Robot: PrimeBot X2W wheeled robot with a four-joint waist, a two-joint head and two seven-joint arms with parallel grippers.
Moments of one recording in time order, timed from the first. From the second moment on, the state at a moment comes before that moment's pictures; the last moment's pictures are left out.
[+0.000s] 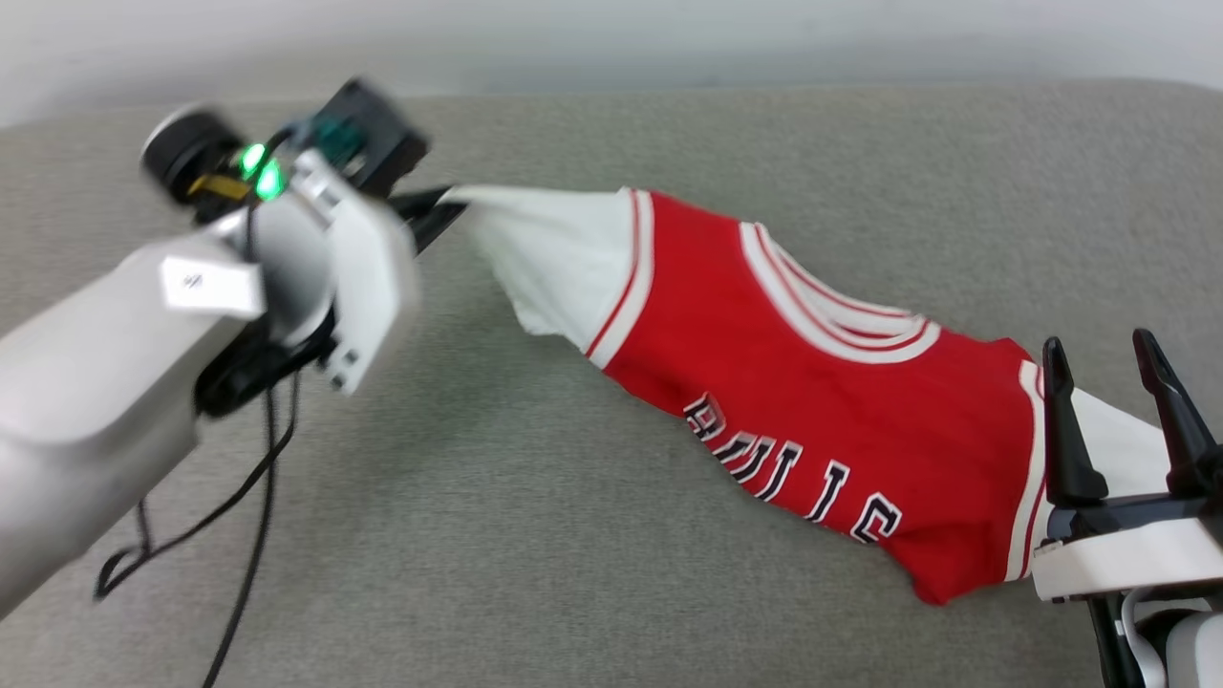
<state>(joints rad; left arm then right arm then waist) -1.21 0.76 -1.26 0.25 -0.95 -0.09 0.21 -0.09 -0.10 -0.12 -0.03 0.07 0.13 -0.20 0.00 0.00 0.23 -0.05</state>
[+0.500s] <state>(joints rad) -0.86 0.94 -1.25 0.26 -1.16 0.02 0.11 -0.07 -0.11 -0.12 -0.03 0.08 0.13 -0.18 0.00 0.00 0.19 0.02</state>
